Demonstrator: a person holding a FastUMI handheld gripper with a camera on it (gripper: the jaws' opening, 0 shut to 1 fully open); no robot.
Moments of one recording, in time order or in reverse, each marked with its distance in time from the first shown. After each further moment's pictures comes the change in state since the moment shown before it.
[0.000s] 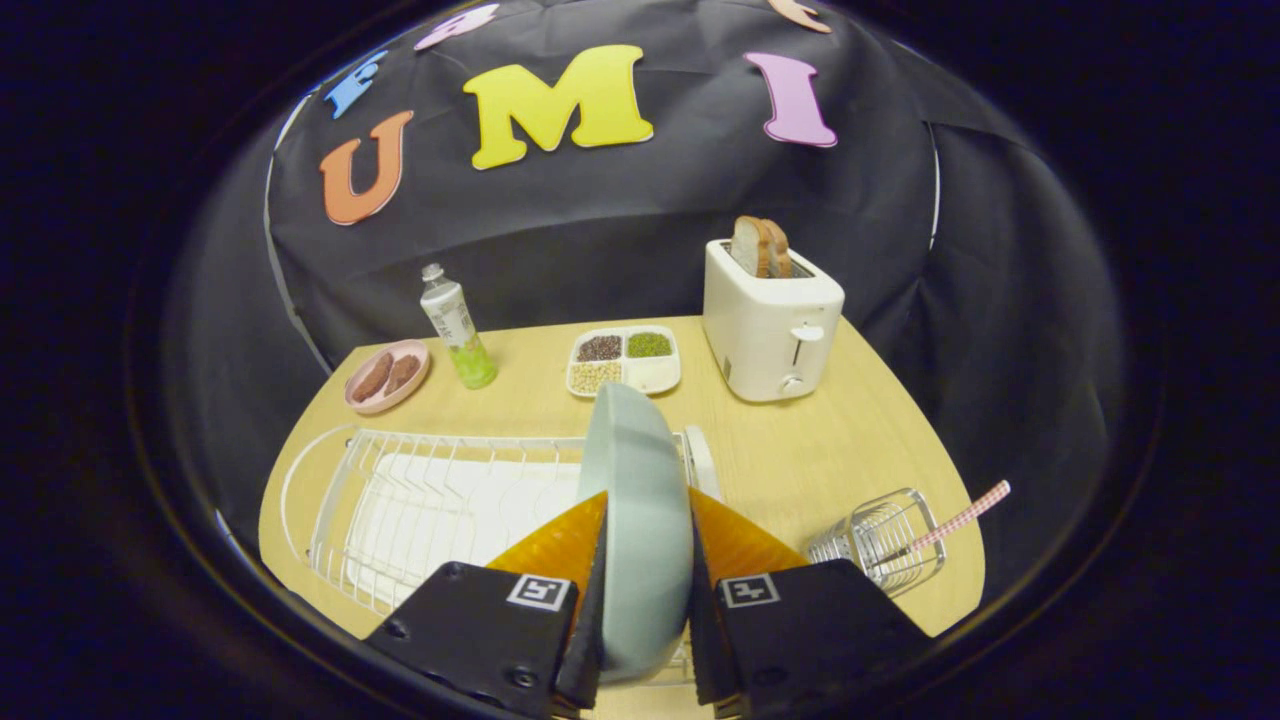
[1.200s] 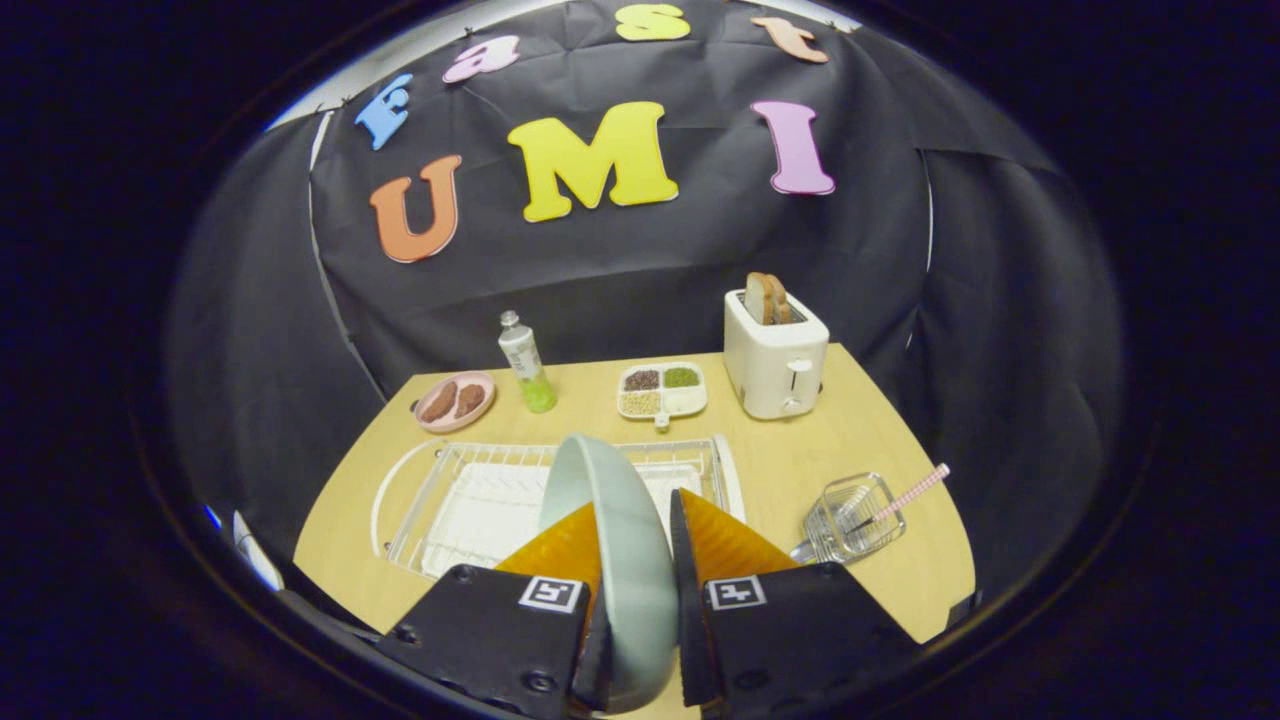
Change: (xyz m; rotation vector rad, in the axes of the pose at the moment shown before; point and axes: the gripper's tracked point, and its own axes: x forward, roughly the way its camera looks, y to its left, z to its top) arm -0.122 0.017 -0.028 0.033 -0.120 0.134
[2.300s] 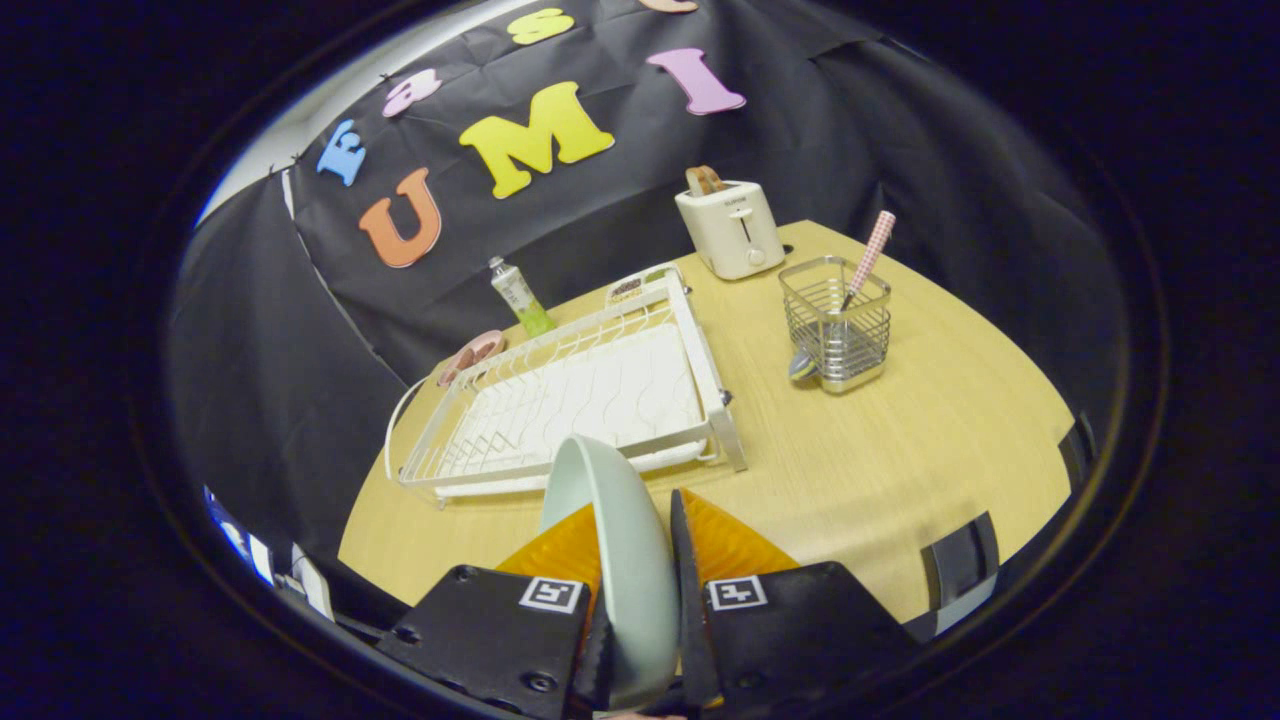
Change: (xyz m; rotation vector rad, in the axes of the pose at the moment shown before) arm -0.003 -0.037 -0.175 0.258 0.085 0.113
